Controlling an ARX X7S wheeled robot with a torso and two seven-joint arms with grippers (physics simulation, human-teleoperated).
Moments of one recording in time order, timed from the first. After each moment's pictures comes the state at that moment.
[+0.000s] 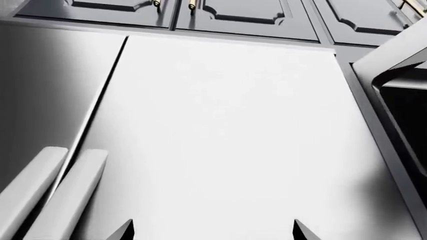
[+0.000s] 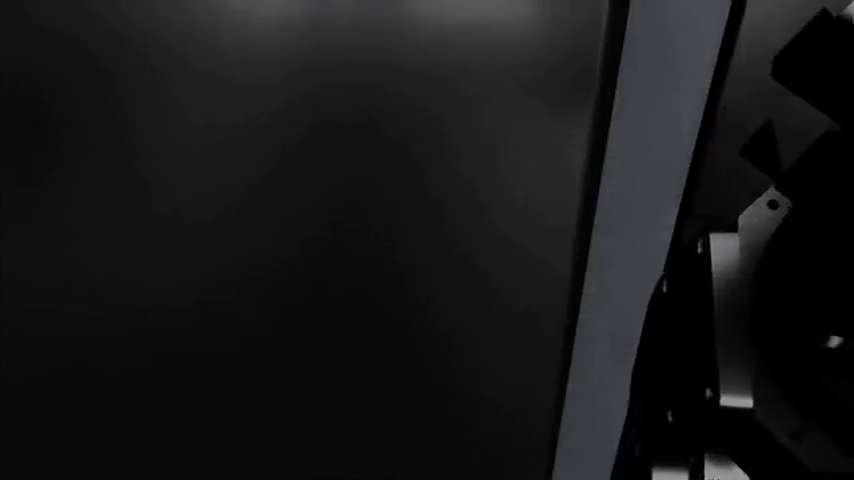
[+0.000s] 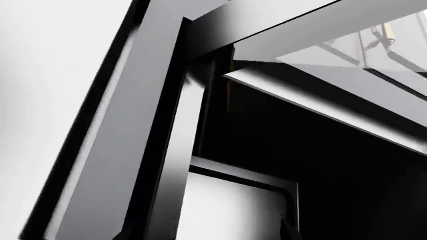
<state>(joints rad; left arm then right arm) -1.80 -1.27 2.01 1.05 -0.38 0.36 -1.57 1.75 0.08 -0.08 -0.28 -0.76 1.15 -0.54</state>
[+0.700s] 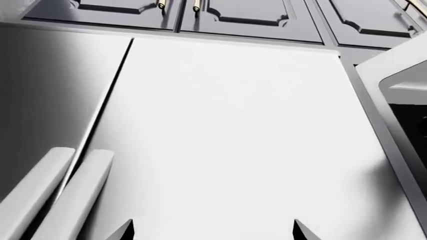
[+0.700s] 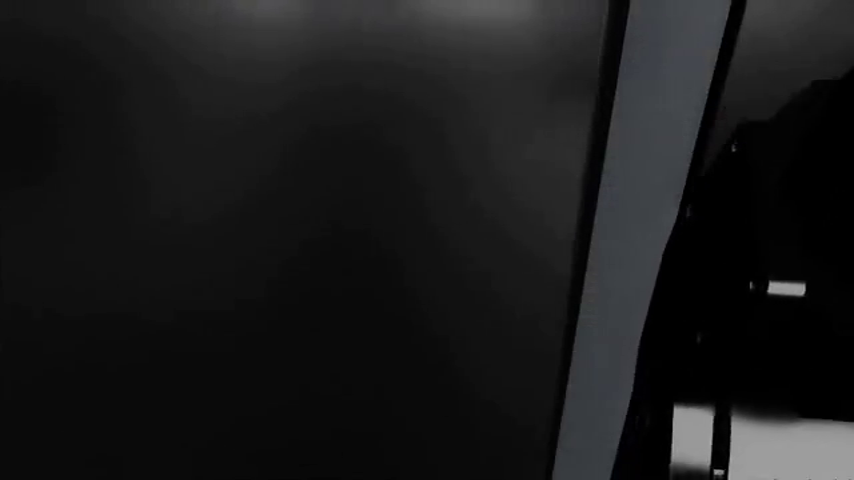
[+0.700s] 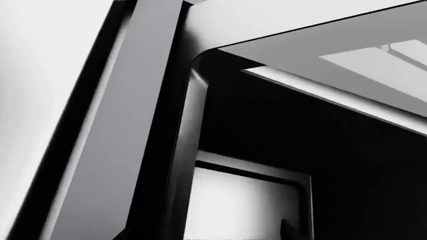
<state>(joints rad) -1.77 -1.29 1.99 1.05 -0.36 0.37 -1.57 1.84 0.08 -0.03 -0.05 -0.63 1.08 -0.43</state>
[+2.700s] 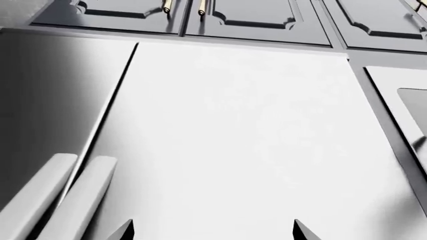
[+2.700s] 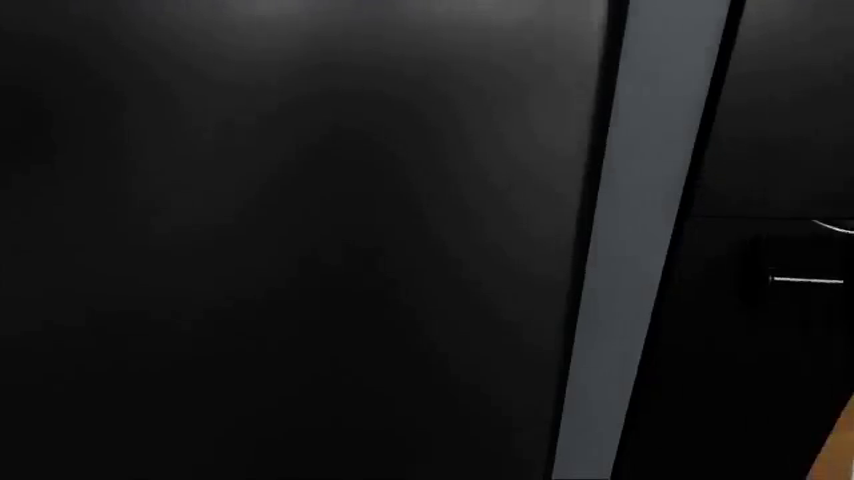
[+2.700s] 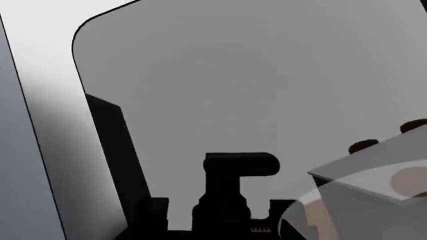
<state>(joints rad) -1.76 -1.25 1.87 1.05 -0.46 0.31 -1.57 2.30 0.12 0.46 0.69 -0.30 1.13 -0.13</state>
